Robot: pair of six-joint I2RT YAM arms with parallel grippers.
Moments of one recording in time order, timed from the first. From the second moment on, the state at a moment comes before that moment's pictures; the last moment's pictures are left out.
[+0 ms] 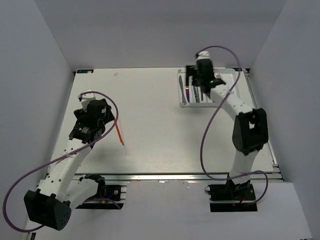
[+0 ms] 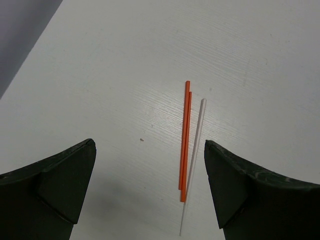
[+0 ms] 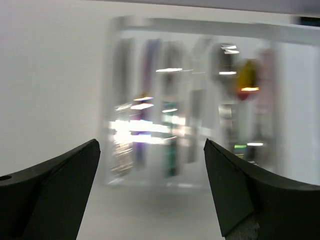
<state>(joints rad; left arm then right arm) -0.29 0.97 0.89 -0.56 -0.59 -0.45 0.26 1.98 1.69 -0.25 0.24 0.08</state>
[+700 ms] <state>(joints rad) -0.19 0.90 0.89 -0.58 -0.72 -0.53 1.05 2.48 2.09 -0.38 0.23 0.44</state>
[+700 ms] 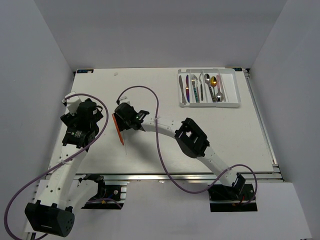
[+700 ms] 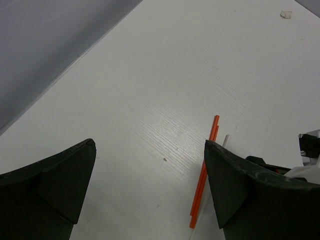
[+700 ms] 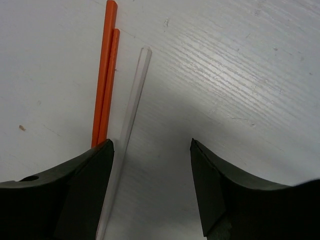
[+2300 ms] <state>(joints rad) -0.19 0.90 0.89 -0.57 -0.64 -0.51 0.95 2.22 1.61 -0.23 0.29 0.40</state>
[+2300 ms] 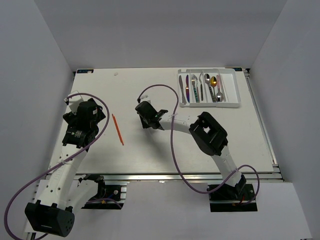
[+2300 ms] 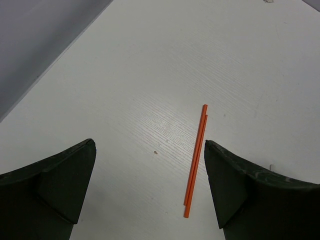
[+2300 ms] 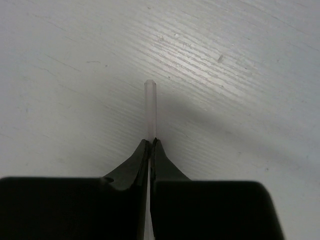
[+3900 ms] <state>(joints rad) -0.19 0.98 0.89 -0.55 -0.53 -0.48 -0.03 2.39 2.10 -0.12 0.10 -0.12</state>
